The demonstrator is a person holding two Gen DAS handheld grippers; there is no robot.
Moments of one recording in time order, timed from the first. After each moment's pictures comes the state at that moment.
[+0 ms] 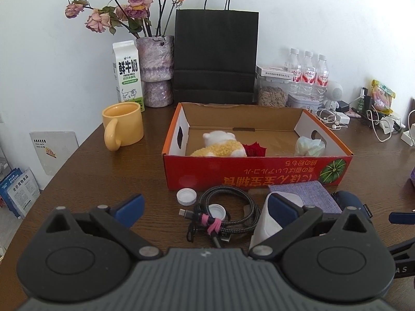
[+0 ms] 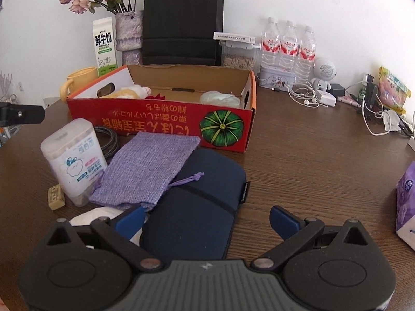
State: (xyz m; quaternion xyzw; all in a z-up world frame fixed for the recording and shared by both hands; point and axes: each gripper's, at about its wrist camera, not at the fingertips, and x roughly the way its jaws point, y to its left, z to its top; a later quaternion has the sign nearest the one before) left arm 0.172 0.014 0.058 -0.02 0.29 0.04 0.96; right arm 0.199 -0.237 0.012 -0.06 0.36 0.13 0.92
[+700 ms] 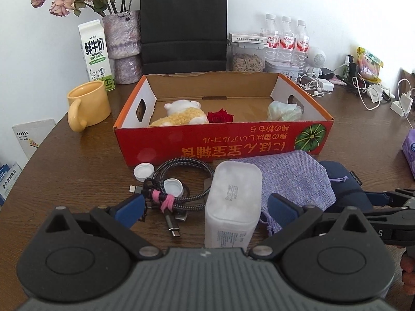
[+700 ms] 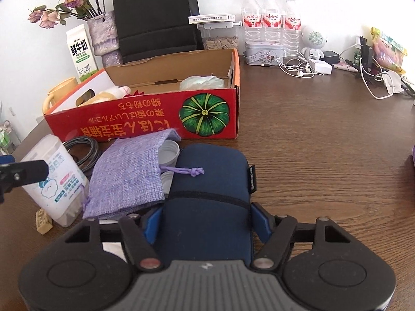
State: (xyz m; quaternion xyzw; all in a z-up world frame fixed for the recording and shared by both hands) left arm 0.192 -0.031 0.031 0.01 0.35 0.01 0.94; right arm 0.229 -0.254 -0.008 0.01 0.39 0.13 0.91
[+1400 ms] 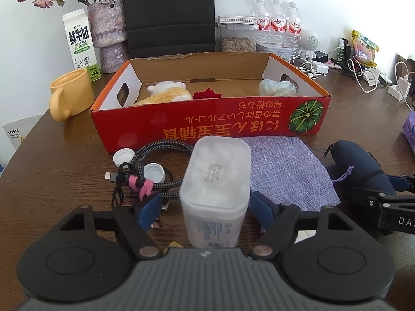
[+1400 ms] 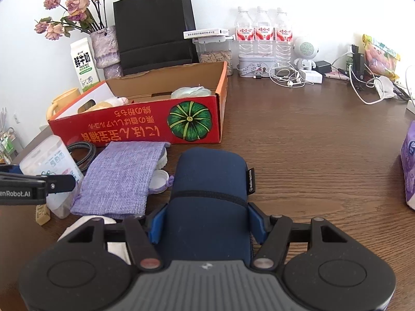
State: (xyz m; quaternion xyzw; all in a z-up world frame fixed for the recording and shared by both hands) left arm 0.202 -0.042 0.004 0.01 0.37 -0.01 0.93; right arm 0.211 -0.282 -0.009 0.02 0.35 0.13 0.93
